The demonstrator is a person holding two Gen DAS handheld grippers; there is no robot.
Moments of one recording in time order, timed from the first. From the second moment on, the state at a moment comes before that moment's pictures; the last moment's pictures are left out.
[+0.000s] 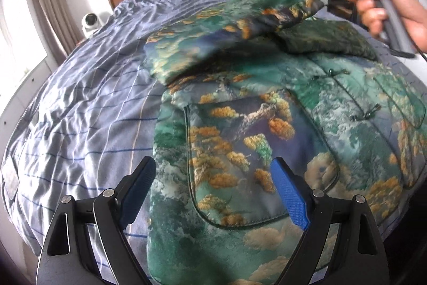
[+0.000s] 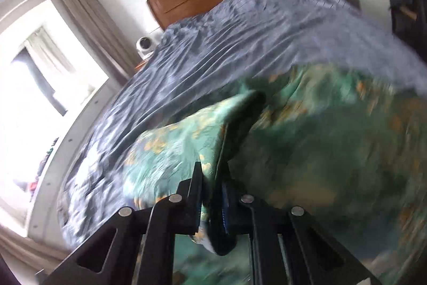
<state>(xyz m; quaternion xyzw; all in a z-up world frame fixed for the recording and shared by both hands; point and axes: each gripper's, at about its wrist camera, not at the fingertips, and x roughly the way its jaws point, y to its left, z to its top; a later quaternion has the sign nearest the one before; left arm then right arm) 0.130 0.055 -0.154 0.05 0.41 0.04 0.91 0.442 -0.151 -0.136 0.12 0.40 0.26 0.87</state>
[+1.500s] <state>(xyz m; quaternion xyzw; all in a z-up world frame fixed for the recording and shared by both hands) 0.420 0.078 -0.183 -0.05 0.51 0.04 0.86 0.491 -0.156 -0.240 0.00 0.47 0.26 0.85</state>
